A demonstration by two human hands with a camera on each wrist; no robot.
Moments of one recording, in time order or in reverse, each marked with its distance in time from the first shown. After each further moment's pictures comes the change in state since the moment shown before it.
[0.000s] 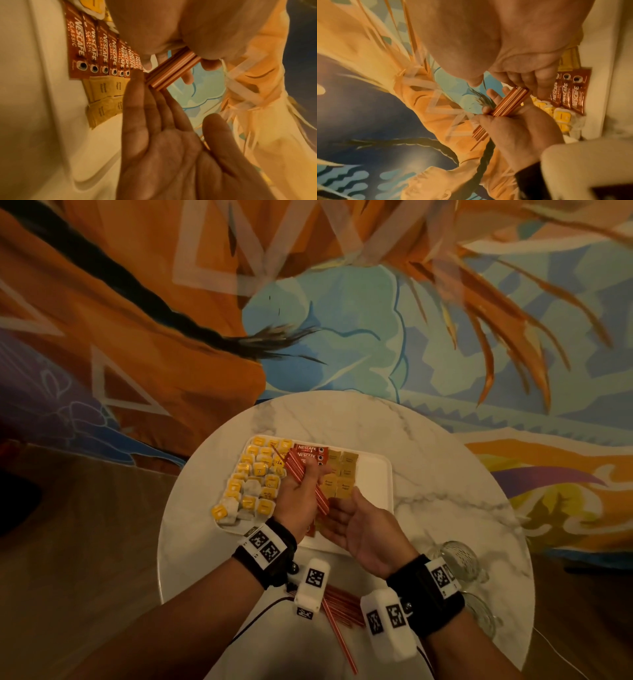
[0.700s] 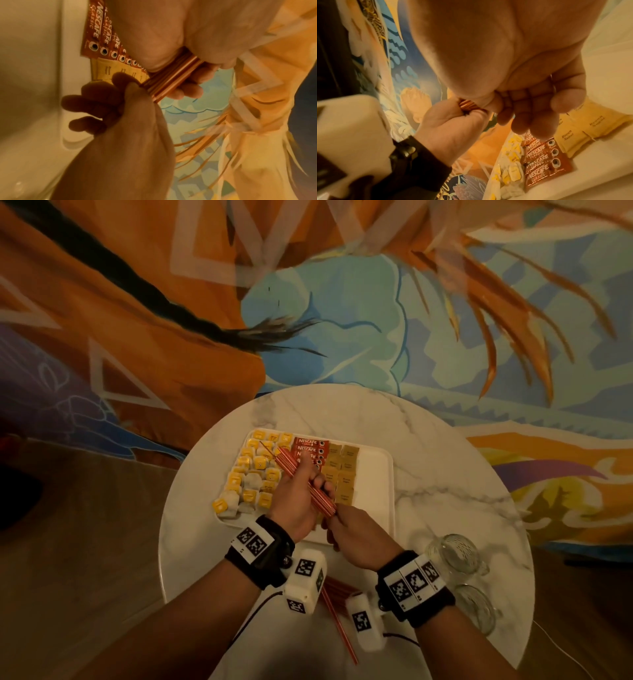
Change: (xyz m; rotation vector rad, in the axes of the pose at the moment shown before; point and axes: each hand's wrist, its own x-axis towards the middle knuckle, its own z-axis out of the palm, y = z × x) left_hand -0.007 0.007 -0.001 -0.558 -0.056 -0.298; right_hand 0.005 0.011 0.003 -1.220 0.015 -0.232
